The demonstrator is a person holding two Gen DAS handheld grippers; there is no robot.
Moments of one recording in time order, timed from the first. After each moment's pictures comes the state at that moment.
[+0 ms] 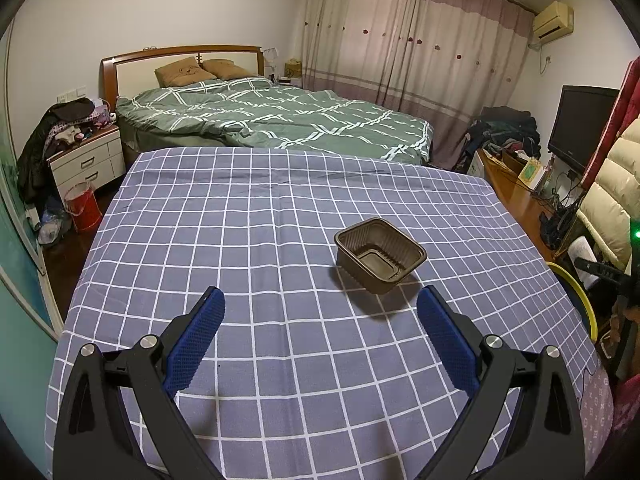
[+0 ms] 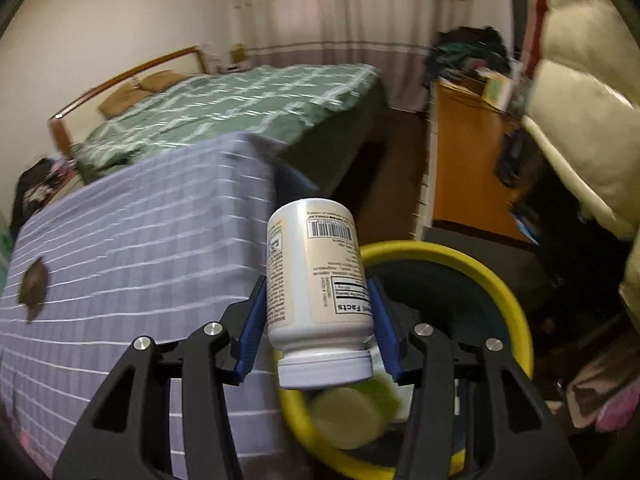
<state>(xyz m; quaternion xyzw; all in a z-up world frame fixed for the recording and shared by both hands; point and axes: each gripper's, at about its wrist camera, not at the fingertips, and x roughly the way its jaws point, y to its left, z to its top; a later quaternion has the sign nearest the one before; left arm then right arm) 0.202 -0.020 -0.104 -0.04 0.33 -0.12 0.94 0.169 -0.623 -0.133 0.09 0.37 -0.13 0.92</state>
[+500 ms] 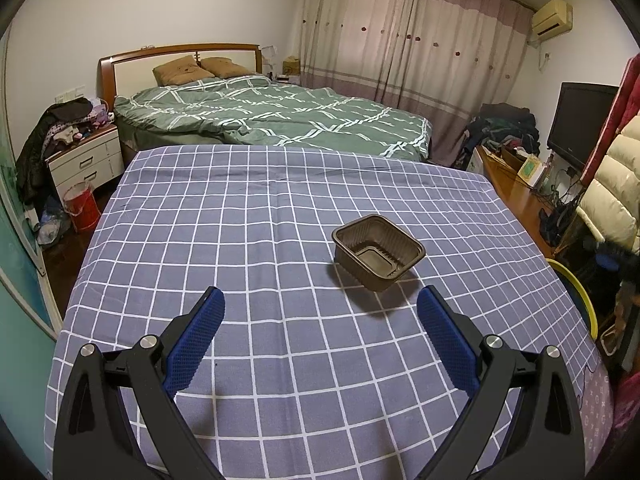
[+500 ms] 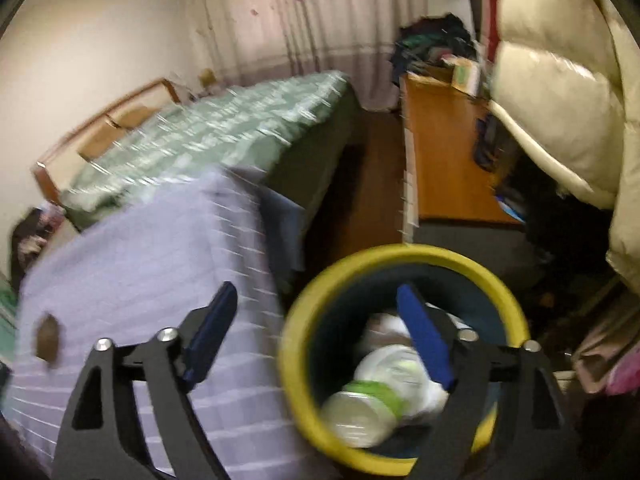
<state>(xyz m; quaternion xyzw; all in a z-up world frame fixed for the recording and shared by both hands) 0.202 -0.022 -0.105 -0.03 0.33 -0.12 0.93 0.166 -0.612 -0.104 0.16 0.32 -0.14 0.92</state>
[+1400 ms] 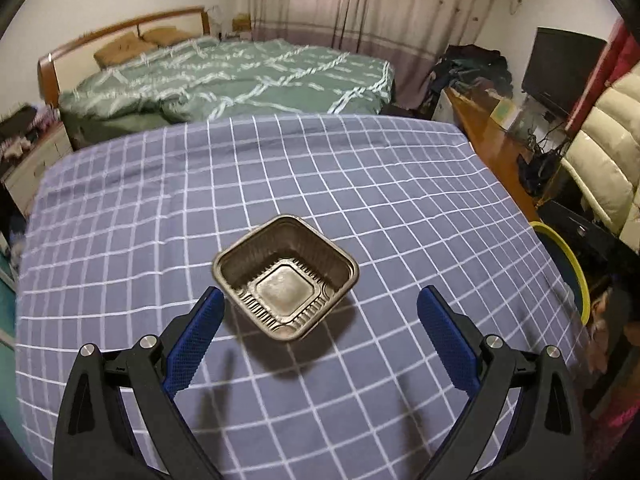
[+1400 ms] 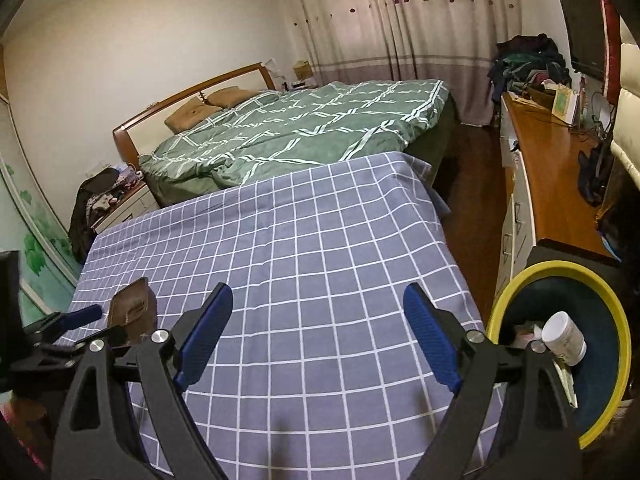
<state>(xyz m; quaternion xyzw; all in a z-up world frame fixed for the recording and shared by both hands) 0.286 -0.113 -0.116 0.01 0.43 -0.19 0.88 0.205 -0.490 -0.109 0.12 0.32 0.00 0.94</state>
